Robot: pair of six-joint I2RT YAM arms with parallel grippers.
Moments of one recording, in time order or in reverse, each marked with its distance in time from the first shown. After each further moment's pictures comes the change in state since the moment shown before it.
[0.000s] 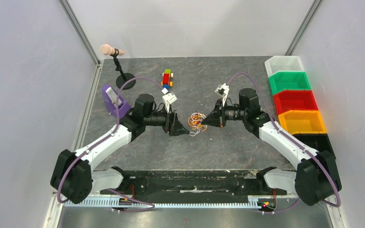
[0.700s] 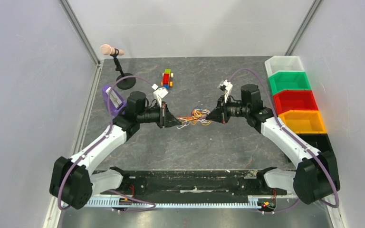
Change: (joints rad) left arm 0.085 -0.023 0.009 0.030 -0.023 -0.142; right arm -0.053 0.014 0.064 -0.114 0.102 -0.056
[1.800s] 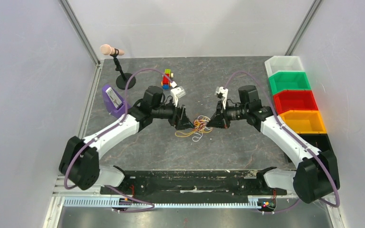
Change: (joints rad) left arm -0.112 0.164 0.158 -0.108 -0.039 0.272; right arm -0.012 0.014 0.051 -0.229 -0.130 -0.303
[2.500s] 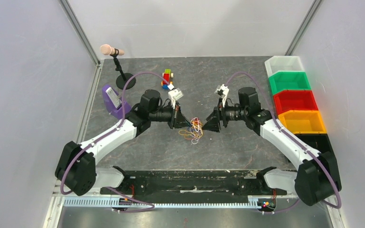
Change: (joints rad) left arm -0.033 -0.037 -0.078 0.147 0.016 -0.140; right arm 0.055 -0.046 -0.063 0.151 0.045 0.244
